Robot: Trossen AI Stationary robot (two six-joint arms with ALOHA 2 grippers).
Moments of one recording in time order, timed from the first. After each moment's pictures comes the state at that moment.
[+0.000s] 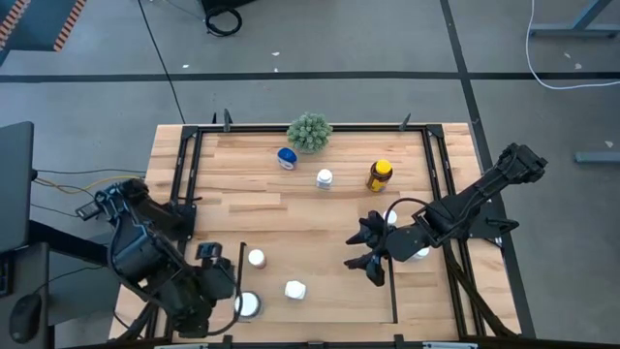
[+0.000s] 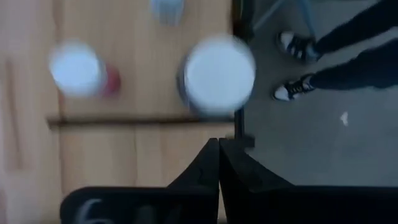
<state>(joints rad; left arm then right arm) -0.85 1.71 2.11 -1.57 -0.15 -0.83 0.54 1.35 1.12 -0.42 0.36 0.70</state>
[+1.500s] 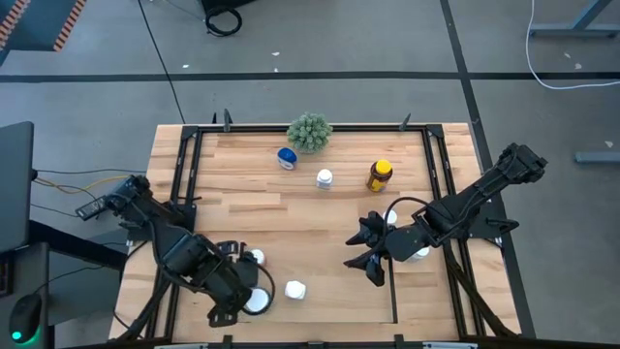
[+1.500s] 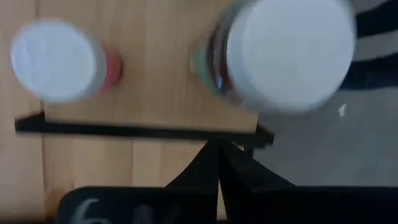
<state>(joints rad) -0.70 1.70 1.87 -1.43 0.00 -0.80 0.54 1.35 1.12 -0.42 0.35 0.72</state>
